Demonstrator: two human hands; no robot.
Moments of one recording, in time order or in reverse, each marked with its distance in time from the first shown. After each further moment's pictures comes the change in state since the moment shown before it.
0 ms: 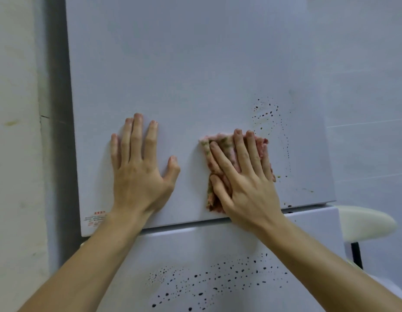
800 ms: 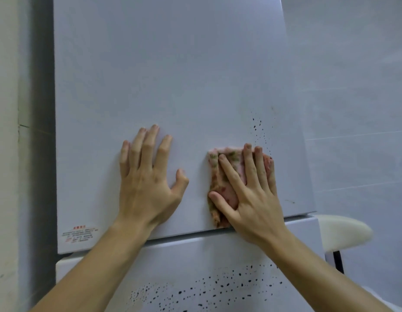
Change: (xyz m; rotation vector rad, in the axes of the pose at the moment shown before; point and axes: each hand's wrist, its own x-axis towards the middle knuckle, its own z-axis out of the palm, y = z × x) left_hand 0.006 0.033 0.009 -0.031 0.039 0.107; right_hand -0.016 0.033 -0.008 -0.036 -0.056 0.083
